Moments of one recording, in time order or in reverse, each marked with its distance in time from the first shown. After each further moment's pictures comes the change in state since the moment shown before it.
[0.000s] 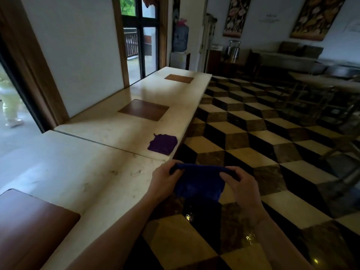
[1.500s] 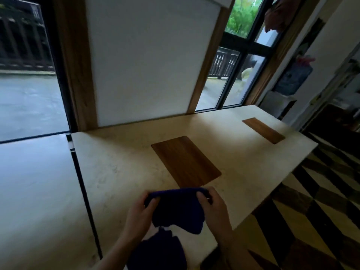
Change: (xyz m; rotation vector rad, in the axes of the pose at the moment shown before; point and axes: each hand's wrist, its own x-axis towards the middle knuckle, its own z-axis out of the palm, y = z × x) left_hand 0.408 -0.192 -0.075 -0.333 0.806 -0.453; right_hand 0.564 -0.027 0.290 -0.100 -0.772 -0.200
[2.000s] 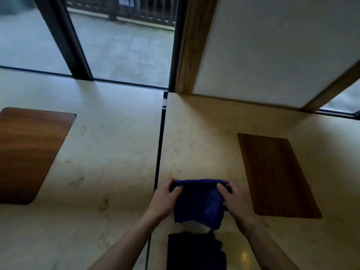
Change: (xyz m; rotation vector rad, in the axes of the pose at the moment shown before) left_hand 0.025 -0.072 -0.073 0.074 0.399 -0.305; right_hand 0.128 0.028 0.133 -0.100 -0.588 0.185
